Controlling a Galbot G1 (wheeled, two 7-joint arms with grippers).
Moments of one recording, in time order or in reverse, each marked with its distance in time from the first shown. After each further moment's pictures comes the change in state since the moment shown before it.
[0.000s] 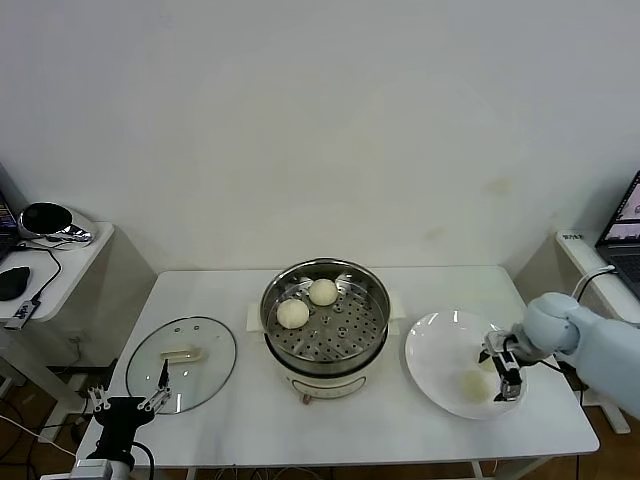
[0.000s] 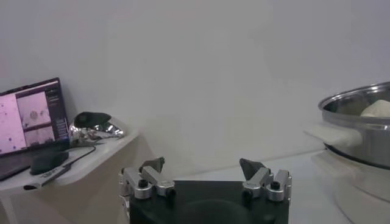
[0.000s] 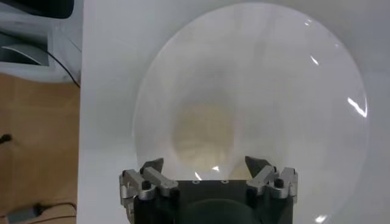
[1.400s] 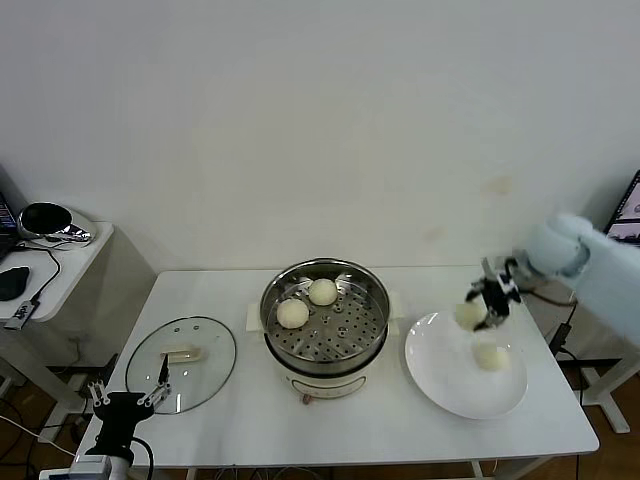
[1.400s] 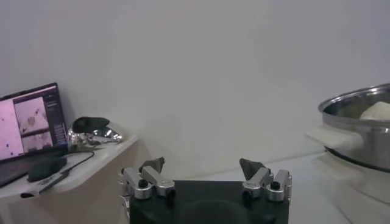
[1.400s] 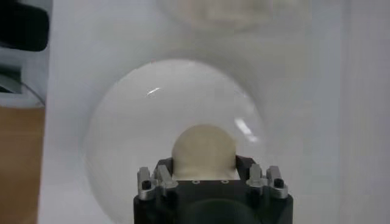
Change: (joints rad) left arm -0.011 0.021 0.003 -0.001 -0.004 0.000 -0.001; right arm 0.513 0.102 -0.138 -0.046 0.208 0.026 -0.132
